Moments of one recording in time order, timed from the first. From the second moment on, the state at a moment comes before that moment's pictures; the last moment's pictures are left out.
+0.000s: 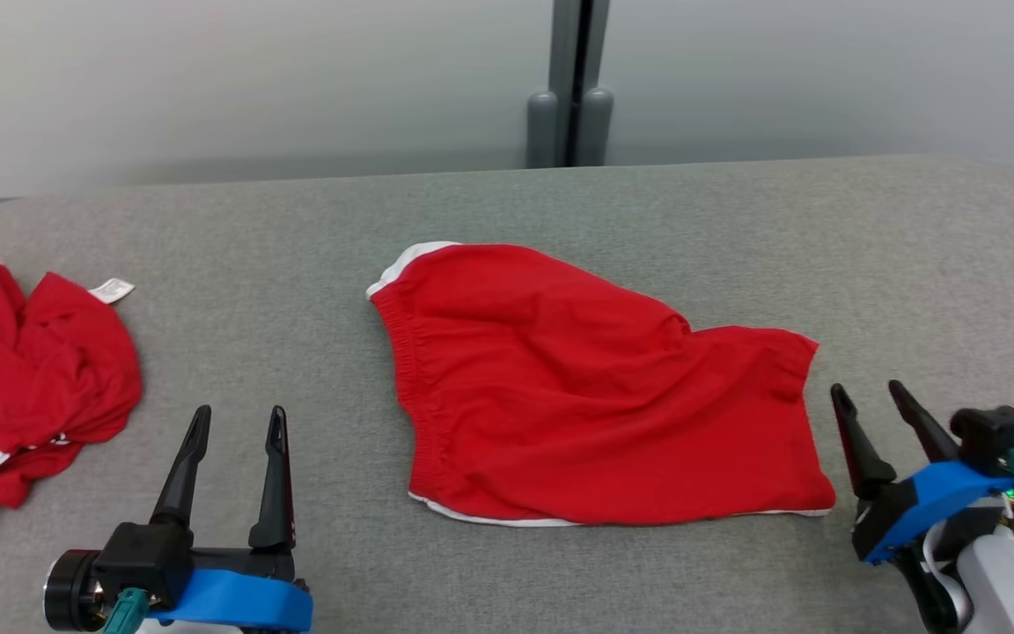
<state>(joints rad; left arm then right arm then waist) -0.01 0.07 -0.02 0.16 -0.11 -0.13 -0.26 -0.37 -0.30 0.21 0.73 0.42 0.13 -0.26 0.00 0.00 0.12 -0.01</state>
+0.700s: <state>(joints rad) 0.02 0.07 0.03 0.16 -0.08 -0.12 -0.26 -0.06 -0.10 0.02 0.19 0.20 0.13 -0.26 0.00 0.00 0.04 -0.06</state>
